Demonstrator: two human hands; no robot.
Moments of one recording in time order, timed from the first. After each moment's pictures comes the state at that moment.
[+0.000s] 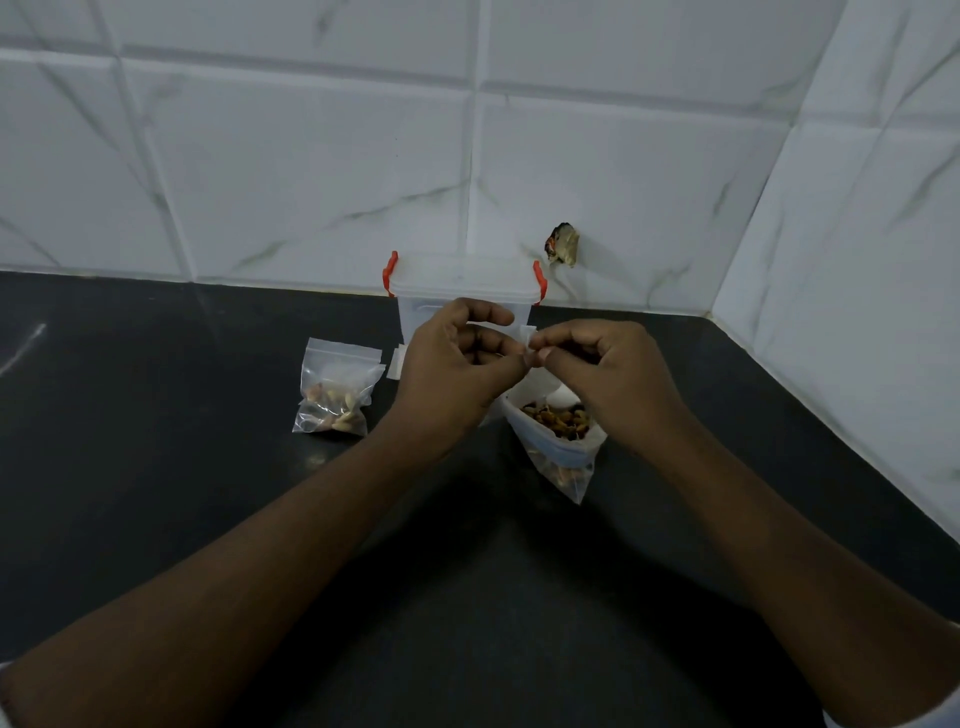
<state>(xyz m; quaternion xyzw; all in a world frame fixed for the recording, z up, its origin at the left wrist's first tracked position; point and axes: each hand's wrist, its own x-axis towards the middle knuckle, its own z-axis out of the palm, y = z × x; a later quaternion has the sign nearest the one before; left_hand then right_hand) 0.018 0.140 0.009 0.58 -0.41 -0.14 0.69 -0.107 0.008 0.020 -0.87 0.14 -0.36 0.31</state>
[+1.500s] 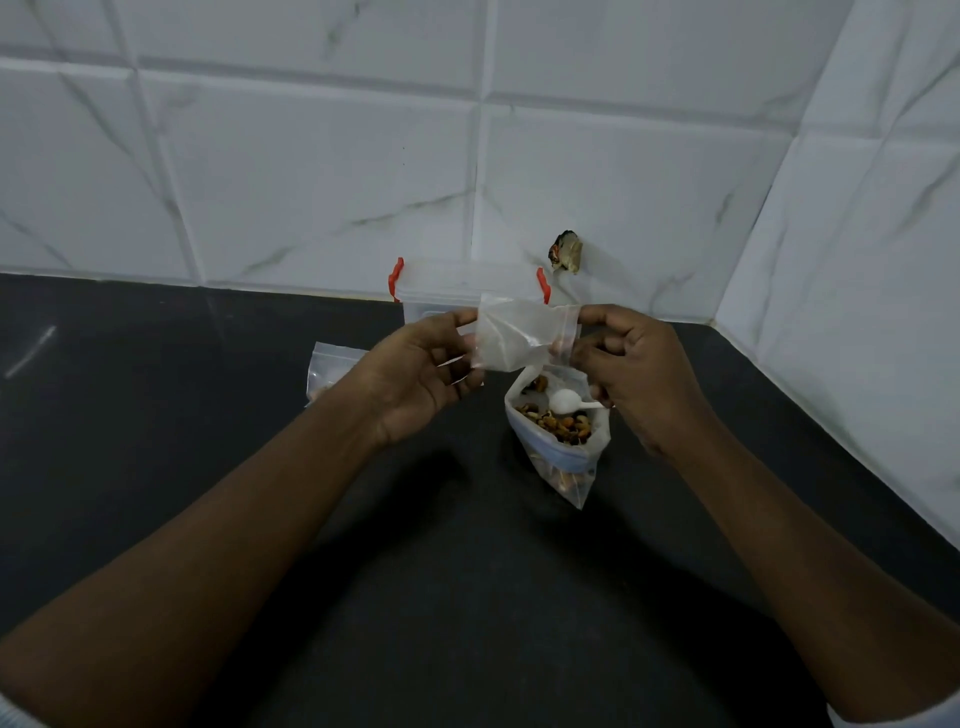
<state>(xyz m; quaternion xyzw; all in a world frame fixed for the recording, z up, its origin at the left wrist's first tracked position) 0.060 0.147 0.018 0.46 -0.19 -0.44 0.75 -0.114 -0.002 0.025 -0.77 0.16 -0.36 0.50</state>
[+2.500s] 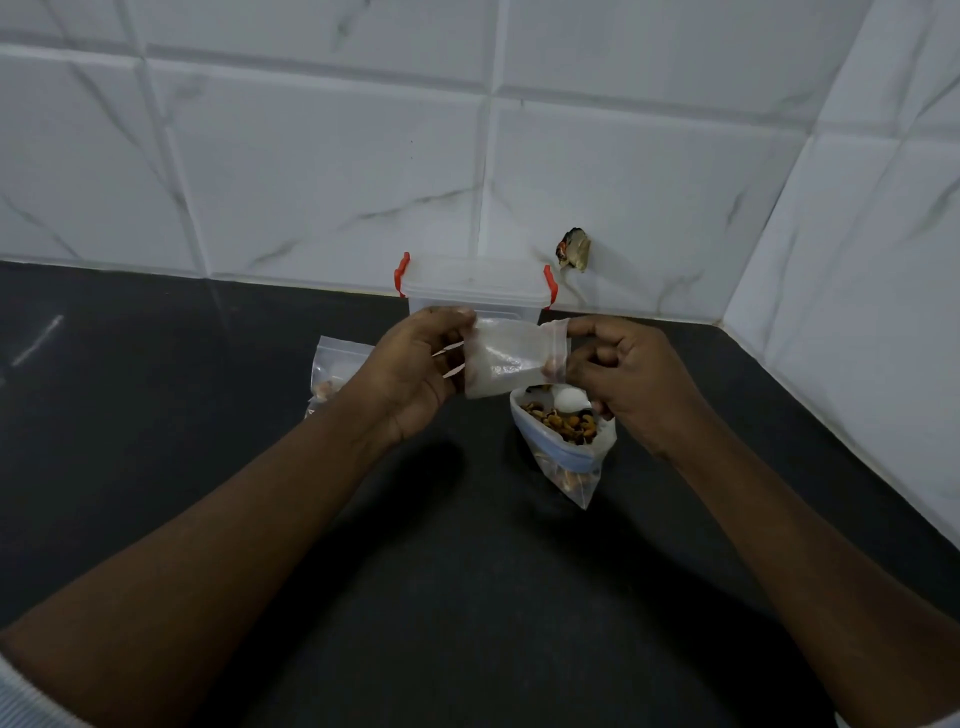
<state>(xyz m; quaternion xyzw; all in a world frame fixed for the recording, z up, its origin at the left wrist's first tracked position) 0.064 0.138 0.011 0.47 -0.19 -0.38 0.77 -0.114 0.000 0.024 -0.82 0.13 -0.30 0.48</state>
